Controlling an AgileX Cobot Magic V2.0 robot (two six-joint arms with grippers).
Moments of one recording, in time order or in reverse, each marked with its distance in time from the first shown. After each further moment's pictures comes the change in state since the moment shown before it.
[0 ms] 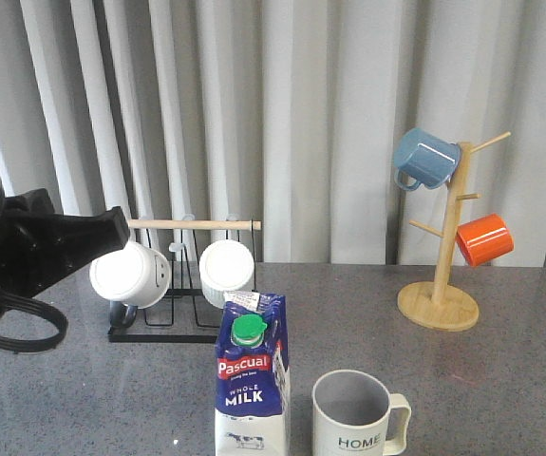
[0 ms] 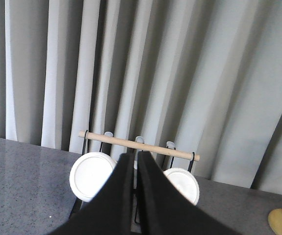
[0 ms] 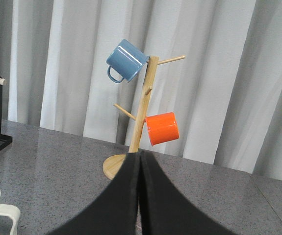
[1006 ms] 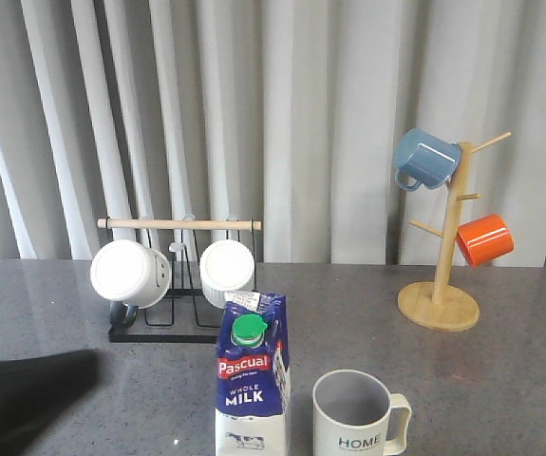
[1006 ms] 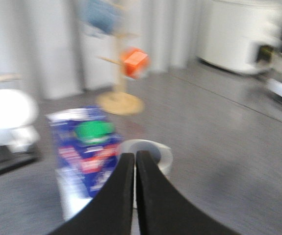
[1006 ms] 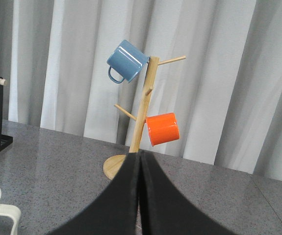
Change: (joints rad) left arm 0.276 -0.393 0.373 1.410 1.121 -1.303; right arm 0.000 0.000 0.000 0.000 0.000 0.000
